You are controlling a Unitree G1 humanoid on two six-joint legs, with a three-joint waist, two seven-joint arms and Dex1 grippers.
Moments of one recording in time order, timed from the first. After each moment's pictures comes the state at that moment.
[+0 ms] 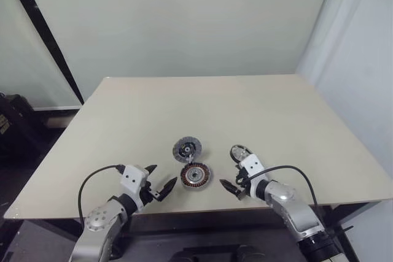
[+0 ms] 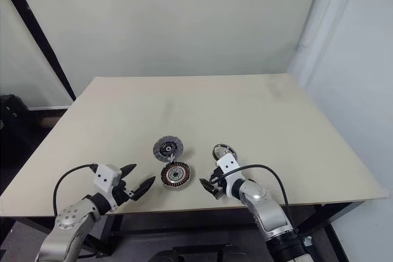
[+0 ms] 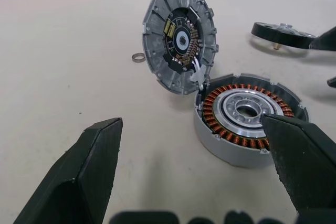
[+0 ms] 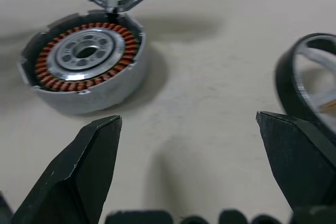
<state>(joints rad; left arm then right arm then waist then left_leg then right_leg) 0.18 0.43 0.06 -0.09 -0.28 0.11 -0.61 -0.15 -0.22 0.28 0.07 0.07 0.39 0.54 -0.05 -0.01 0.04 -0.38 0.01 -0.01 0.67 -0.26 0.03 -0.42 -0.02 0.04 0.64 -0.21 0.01</state>
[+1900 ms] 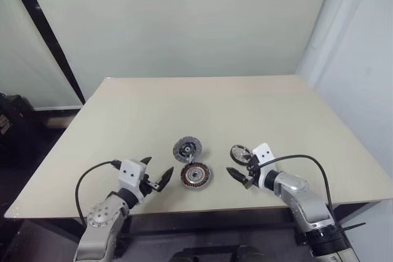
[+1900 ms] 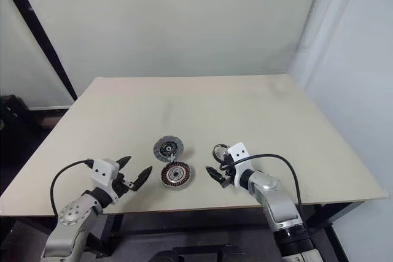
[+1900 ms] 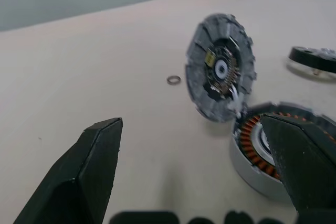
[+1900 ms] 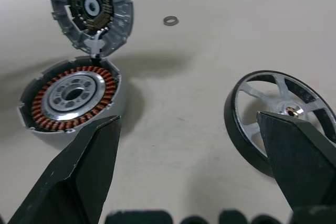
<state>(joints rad) 0.14 0.38 0.09 -0.07 -0.25 0.08 -0.53 -0.19 -0.26 0.16 -0.01 0.16 0.48 0.58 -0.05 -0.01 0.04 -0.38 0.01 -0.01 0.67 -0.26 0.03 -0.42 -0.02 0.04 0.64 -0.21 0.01</state>
